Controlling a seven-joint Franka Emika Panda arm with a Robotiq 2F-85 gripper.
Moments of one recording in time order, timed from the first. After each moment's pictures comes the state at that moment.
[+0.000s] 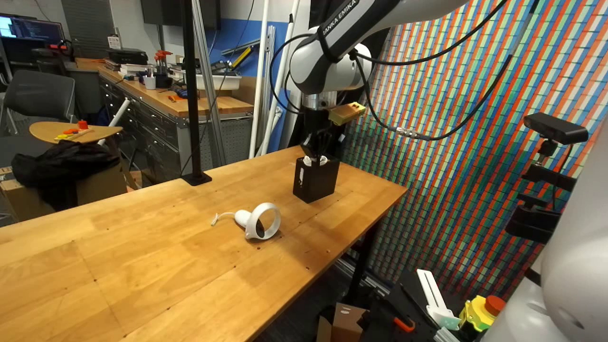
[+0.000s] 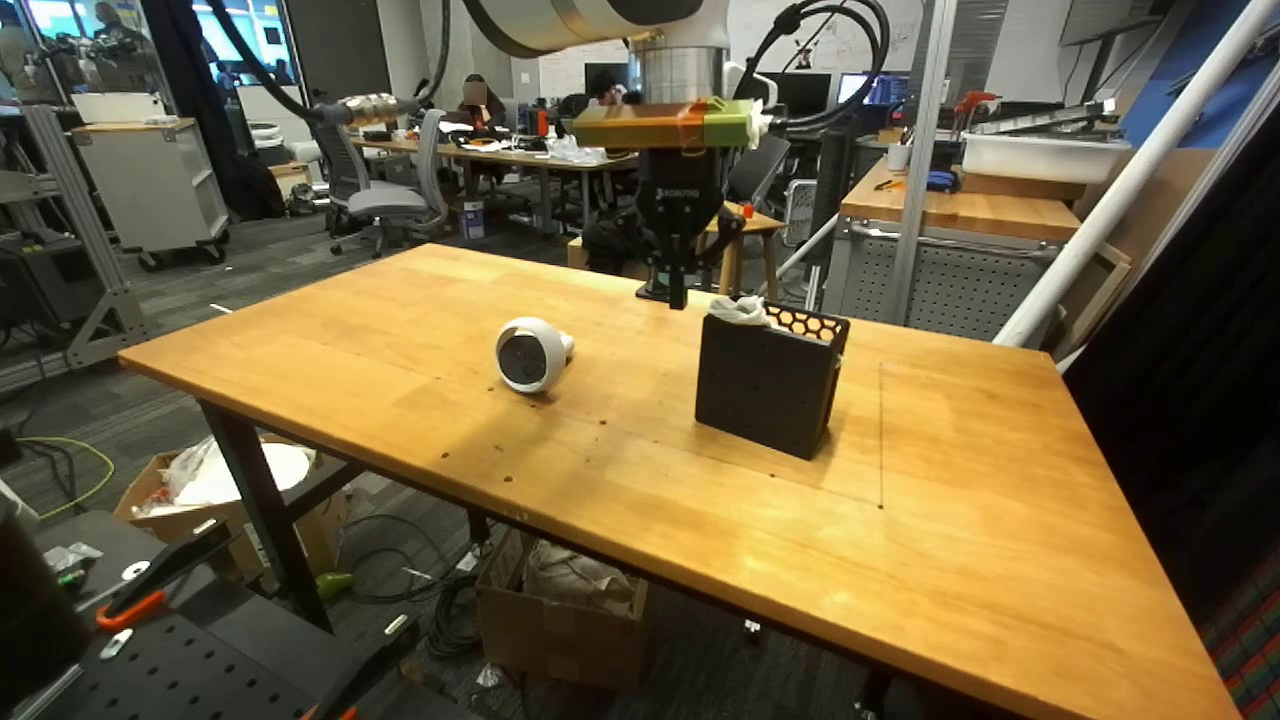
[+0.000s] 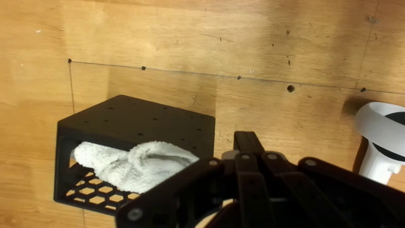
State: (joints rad) arm -0.18 0.14 -0.14 -2.09 -0.12 2.22 -0.37
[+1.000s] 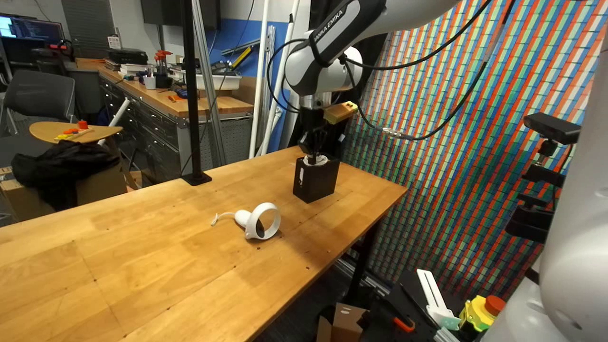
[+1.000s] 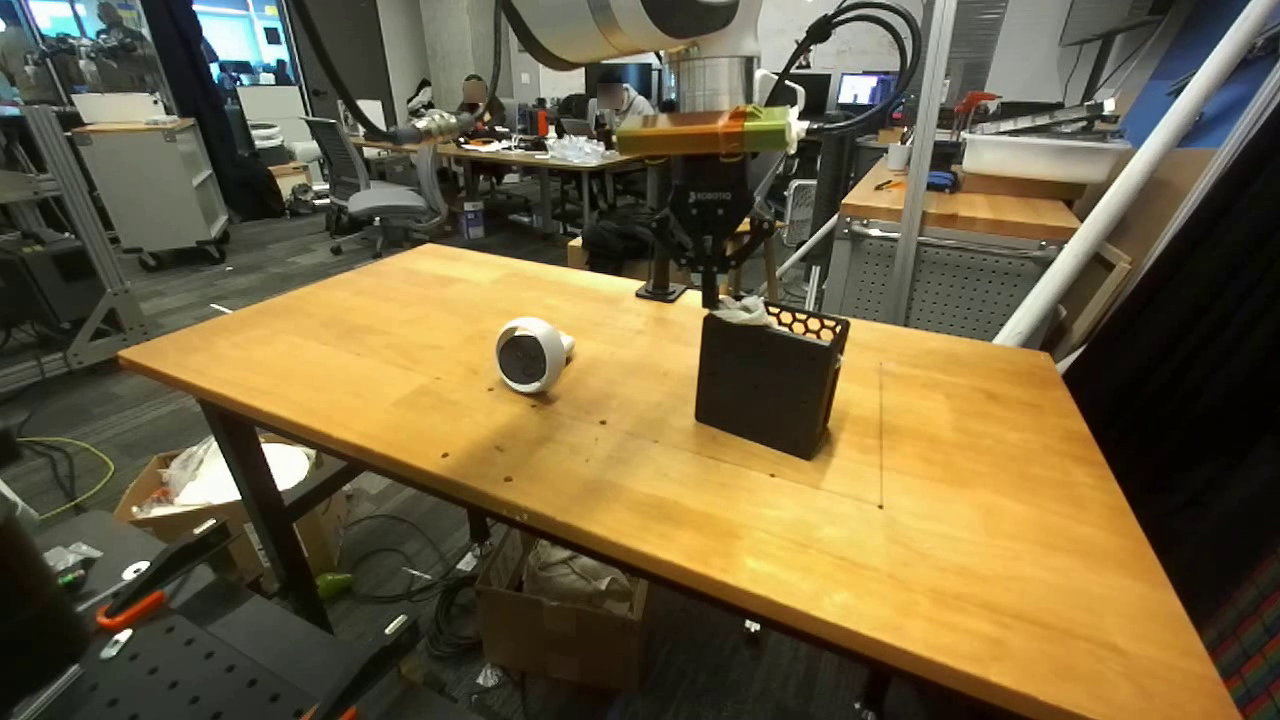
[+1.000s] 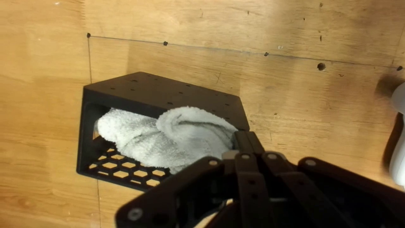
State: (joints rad) arm -0.20 0.25 -0.14 -1.97 -0.12 2.22 -0.40
